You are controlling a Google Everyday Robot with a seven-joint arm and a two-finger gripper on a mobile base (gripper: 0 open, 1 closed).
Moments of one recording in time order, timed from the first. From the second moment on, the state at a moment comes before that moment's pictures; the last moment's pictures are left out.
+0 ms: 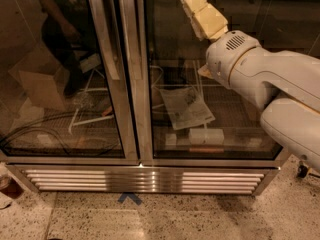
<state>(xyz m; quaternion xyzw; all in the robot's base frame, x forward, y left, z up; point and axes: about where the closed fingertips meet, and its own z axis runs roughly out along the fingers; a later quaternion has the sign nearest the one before) 0.575 -0.079 1.012 -0.66 0.23 -0.46 0.55</state>
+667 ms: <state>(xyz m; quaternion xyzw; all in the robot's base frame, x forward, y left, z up) 0.580 -0.070 1.012 -0.66 0.20 -0.42 0.58</state>
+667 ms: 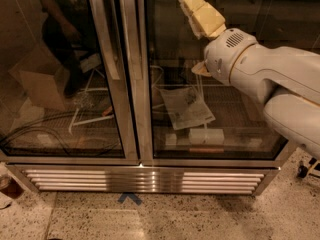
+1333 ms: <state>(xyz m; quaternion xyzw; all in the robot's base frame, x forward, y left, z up) 0.598 -0.065 1.021 -0.66 0.16 -0.31 0.67</state>
